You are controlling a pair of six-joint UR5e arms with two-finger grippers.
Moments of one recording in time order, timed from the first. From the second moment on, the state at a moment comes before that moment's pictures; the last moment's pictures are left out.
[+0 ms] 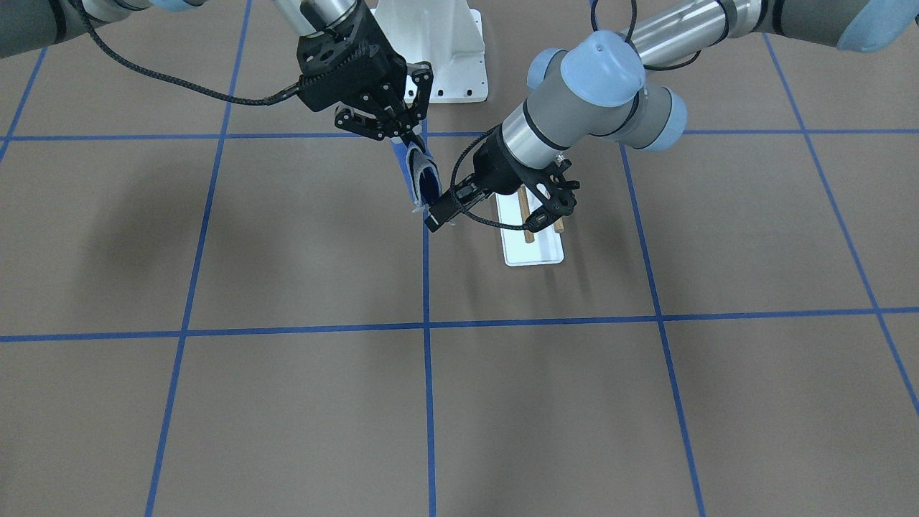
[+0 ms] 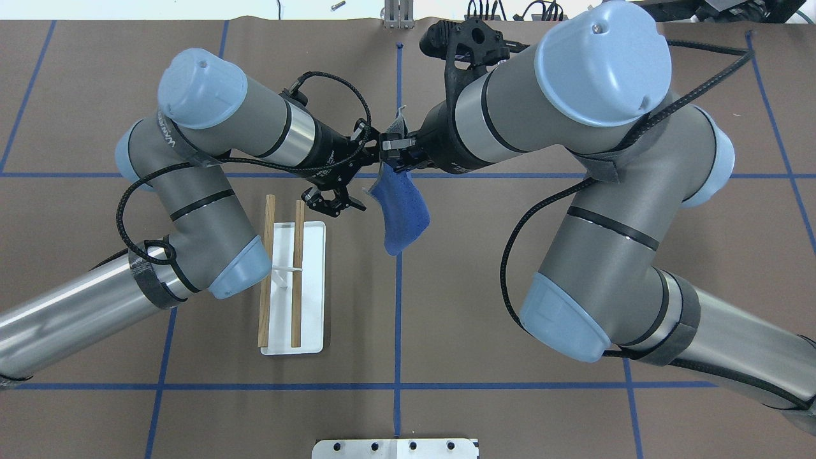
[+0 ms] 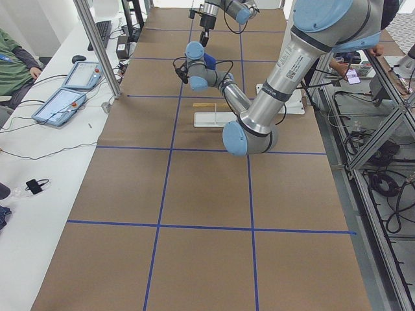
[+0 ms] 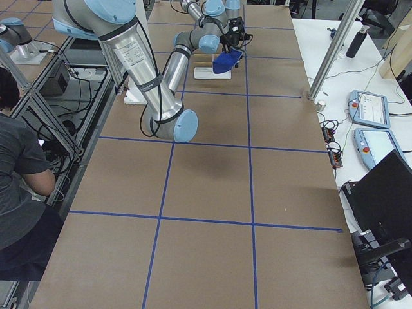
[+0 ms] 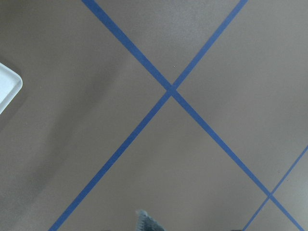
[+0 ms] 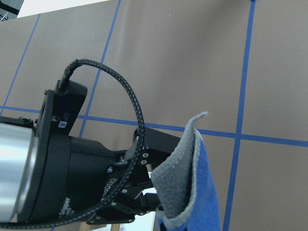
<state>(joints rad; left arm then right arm) -0.68 -2.25 -1.56 -2.22 -2.15 -2.10 0.64 -0.87 1.95 -1.41 1.92 1.16</state>
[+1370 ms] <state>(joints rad) -0.68 -2.25 -1.58 -2.22 -2.15 -2.10 0.64 -0.87 1.95 -1.41 1.92 1.16</state>
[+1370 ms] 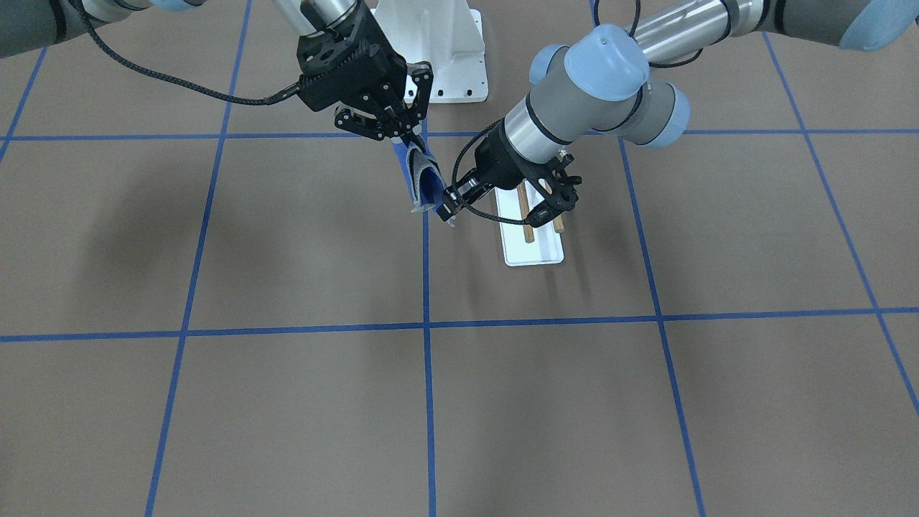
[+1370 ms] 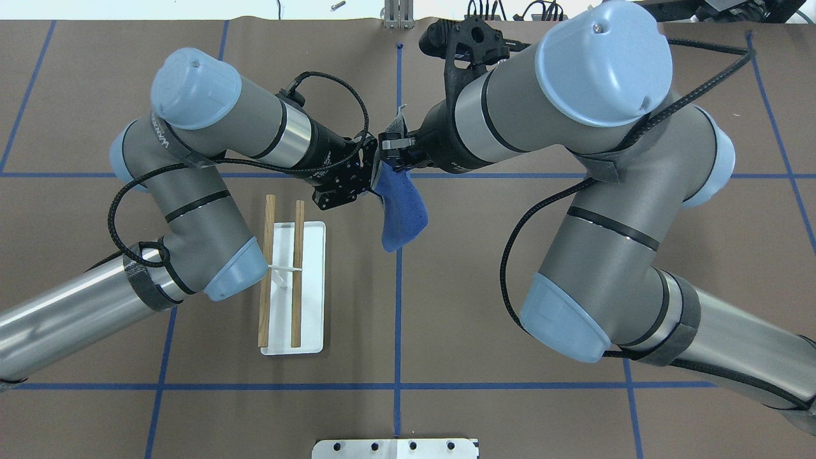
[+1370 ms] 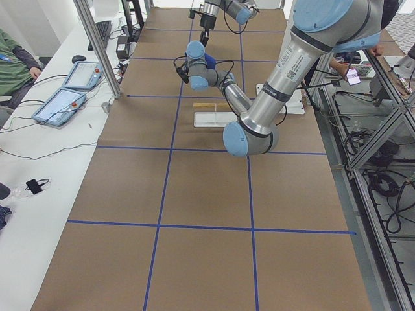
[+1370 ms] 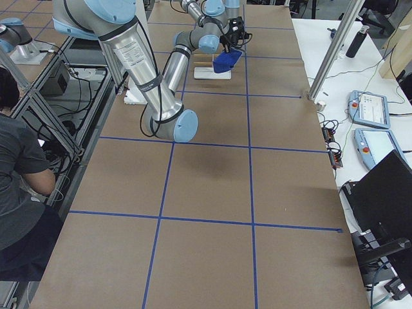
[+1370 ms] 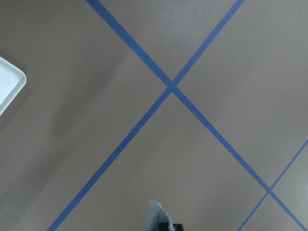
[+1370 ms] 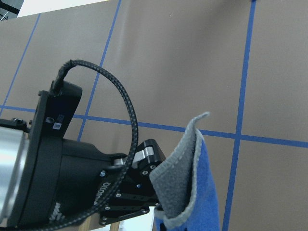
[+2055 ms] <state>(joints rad) -0.69 -2.24 -1.59 -2.21 -2.15 -2.11 0.67 -0.92 2.00 -1.42 1.92 1.18</state>
